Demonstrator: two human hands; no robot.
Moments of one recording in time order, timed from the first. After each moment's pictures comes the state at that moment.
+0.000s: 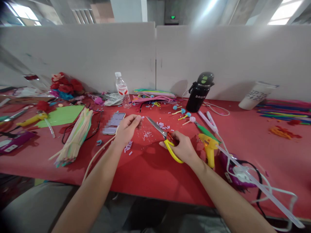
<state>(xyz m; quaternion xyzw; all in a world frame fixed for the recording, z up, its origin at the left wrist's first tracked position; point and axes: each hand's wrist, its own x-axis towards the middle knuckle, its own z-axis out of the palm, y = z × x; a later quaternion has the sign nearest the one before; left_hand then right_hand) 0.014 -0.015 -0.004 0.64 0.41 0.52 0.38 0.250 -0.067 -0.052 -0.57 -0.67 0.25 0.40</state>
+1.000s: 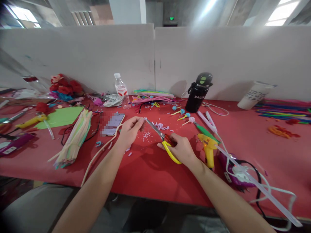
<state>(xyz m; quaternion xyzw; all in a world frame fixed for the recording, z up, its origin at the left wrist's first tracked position) 0.025 -0.020 -0.005 0.65 0.40 0.51 0.40 0.249 -0.068 -0.055 -0.57 -0.70 0.24 0.36</state>
